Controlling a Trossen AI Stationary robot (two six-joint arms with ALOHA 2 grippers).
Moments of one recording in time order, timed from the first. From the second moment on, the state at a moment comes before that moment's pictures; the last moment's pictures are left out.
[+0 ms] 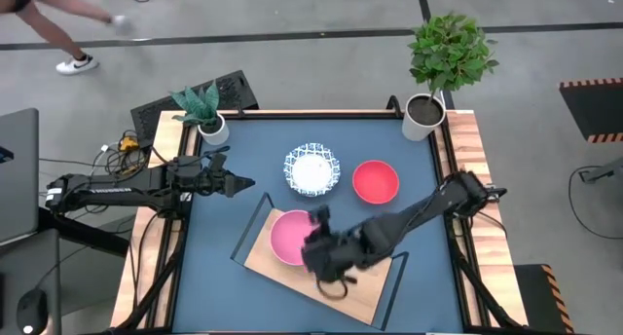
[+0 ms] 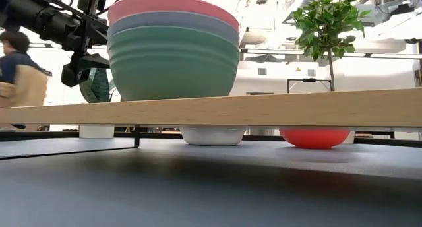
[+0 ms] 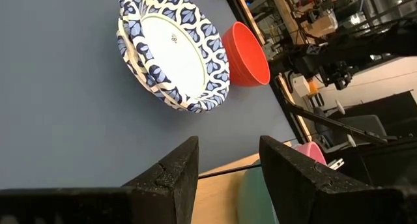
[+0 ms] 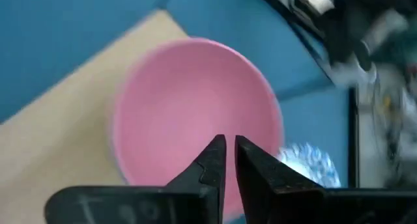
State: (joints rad) left arm 0.16 0.52 0.33 -0.11 -0.04 -1.01; right arm 0.44 1.96 1.93 -0.92 0.57 -0.12
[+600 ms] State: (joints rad) left arm 0.16 0.52 0.33 -0.12 -0.02 -1.01; right arm 0.11 1.57 1.51 -1.30 0.38 0.39
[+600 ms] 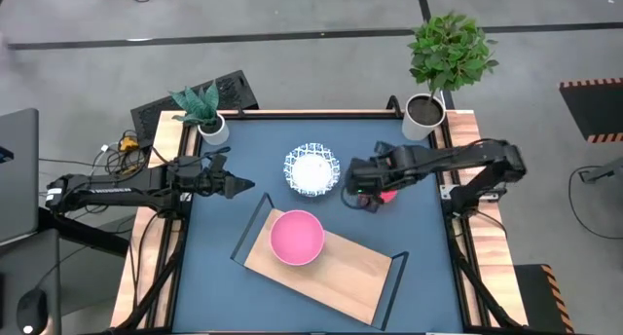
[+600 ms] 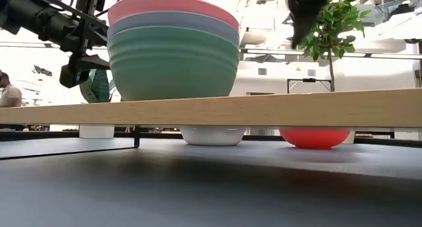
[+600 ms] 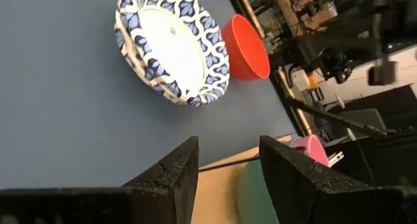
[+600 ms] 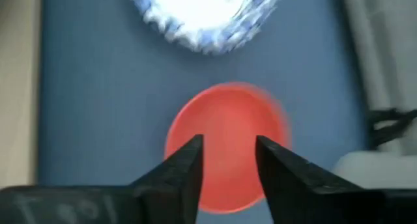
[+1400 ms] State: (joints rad) left arm 0.16 0.52 0.33 -0.13 -0.03 -1.00; right arm 0.02 1.63 1.03 -0.84 0.16 0.41
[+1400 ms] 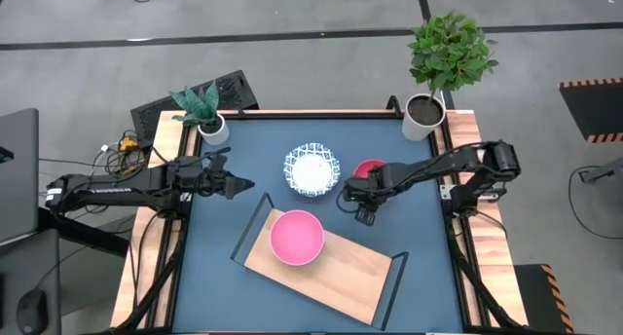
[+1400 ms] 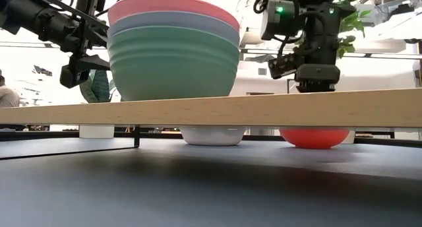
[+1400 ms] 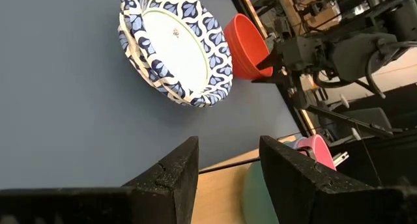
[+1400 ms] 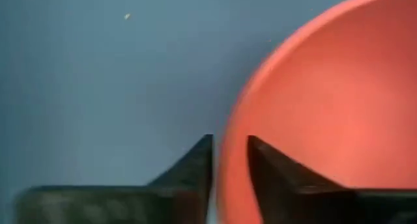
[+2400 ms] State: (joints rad) left arm 0.16 0.52 0.33 -0.17 -0.04 -1.01; right arm 0.27 1.65 1.79 -0.99 0.21 -0.17
